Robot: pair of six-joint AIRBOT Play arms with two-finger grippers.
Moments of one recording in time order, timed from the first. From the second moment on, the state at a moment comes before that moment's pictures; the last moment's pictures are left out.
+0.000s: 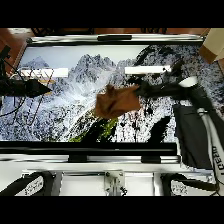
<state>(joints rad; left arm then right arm) 0.16 -1.10 1.27 0.89 -1.31 -1.29 0.00 -1.43 1.21 -0.56 1.08 1.30</state>
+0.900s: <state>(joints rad) 0.16 -1.10 1.27 0.89 -1.31 -1.29 -0.70 -1.25 1.60 -1.11 1.47 1.62</state>
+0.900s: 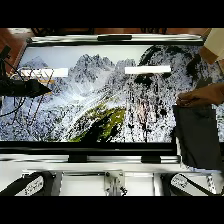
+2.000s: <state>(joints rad) 0.15 -1.10 1.27 0.92 -1.25 -1.27 -0.69 -1.00 1.12 -1.83 1.61 1.58</state>
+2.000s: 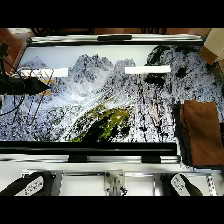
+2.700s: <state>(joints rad) -0.31 -1.29 1.32 1.67 -1.41 -1.71 0.17 -1.28 1.35 -1.46 1.41 1.77</state>
